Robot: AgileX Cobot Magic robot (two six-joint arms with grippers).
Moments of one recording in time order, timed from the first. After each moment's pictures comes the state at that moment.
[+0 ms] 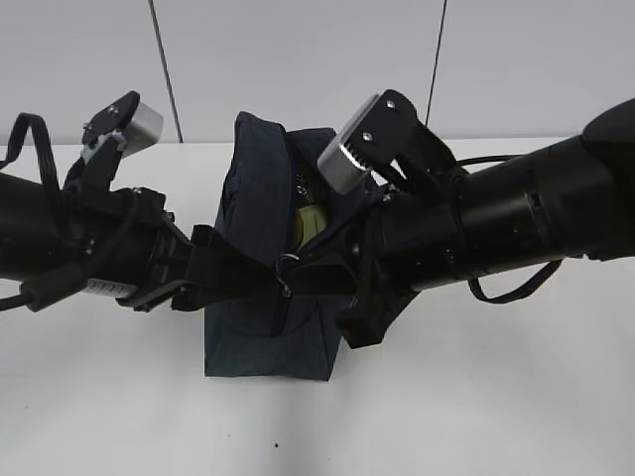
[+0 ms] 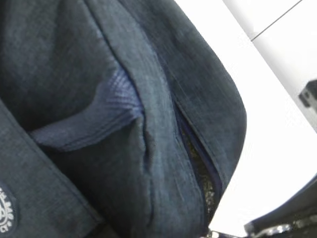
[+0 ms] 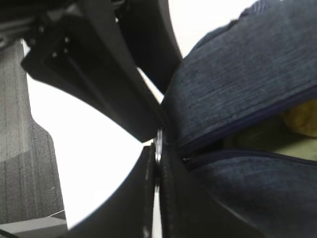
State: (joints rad) left arm -0.42 1.47 -0.74 -1.35 0.60 1.17; right arm 0.49 1.54 -0.87 1.40 0.59 -1.72
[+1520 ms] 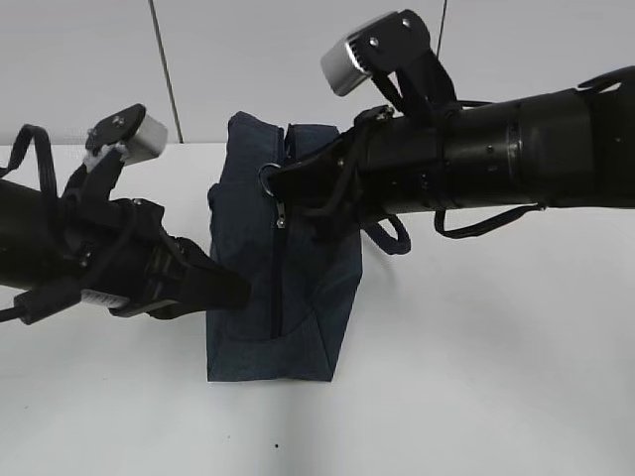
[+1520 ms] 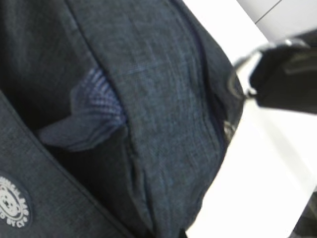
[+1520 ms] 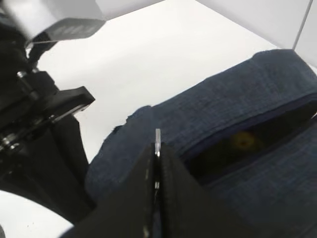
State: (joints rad) left arm -0.42 1.47 -0.74 -1.26 0.61 1.16; right arm 0.46 1.57 -0.95 1.77 0.54 -1.97
